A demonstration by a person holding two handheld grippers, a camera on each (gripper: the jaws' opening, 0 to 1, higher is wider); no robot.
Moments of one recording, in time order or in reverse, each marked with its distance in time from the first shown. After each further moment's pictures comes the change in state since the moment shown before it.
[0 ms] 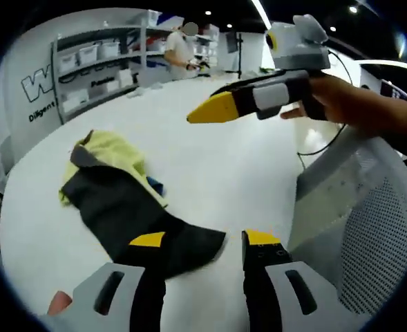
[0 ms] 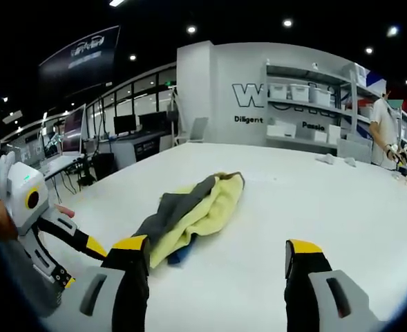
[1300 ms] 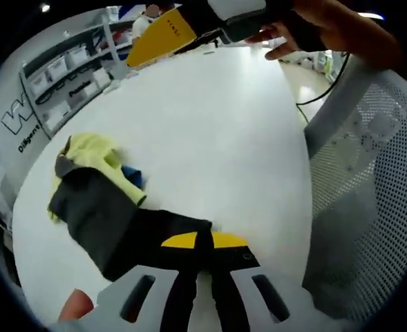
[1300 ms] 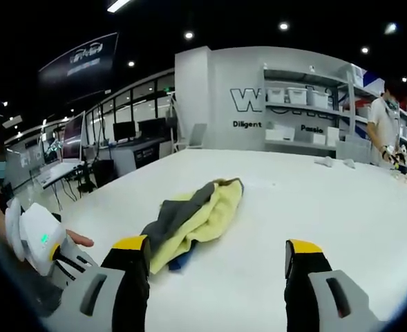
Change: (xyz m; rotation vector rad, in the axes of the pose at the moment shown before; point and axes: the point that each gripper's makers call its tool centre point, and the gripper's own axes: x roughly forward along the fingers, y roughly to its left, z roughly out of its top) left arm 0.036 0.001 -0.026 0.161 0.134 0.025; right arm -0.004 -0.002 0.008 0.021 -0.037 -0.001
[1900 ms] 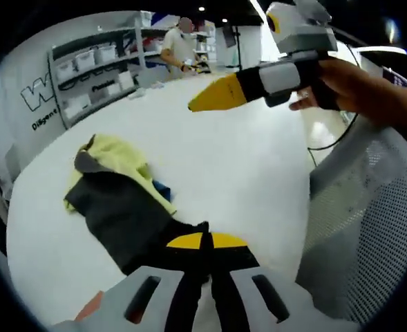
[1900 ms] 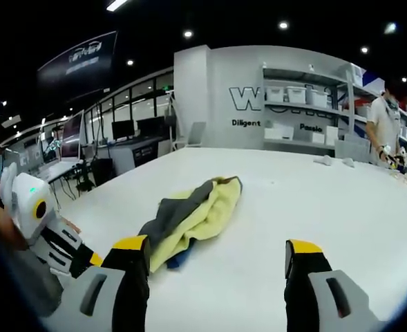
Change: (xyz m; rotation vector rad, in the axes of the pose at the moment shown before) left arm -0.041 0.036 0.030 -0.247 -0.189 0.073; right arm 0.000 -0.002 -0.002 -0.001 0.011 -0.008
